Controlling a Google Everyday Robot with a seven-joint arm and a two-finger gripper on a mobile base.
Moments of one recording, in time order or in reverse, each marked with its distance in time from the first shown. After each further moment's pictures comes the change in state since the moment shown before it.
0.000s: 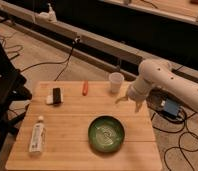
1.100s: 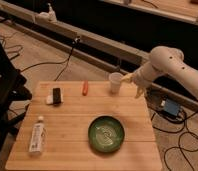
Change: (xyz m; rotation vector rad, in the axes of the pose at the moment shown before) arm -0.077 0.024 -0.077 -0.199 -0.186 0.281
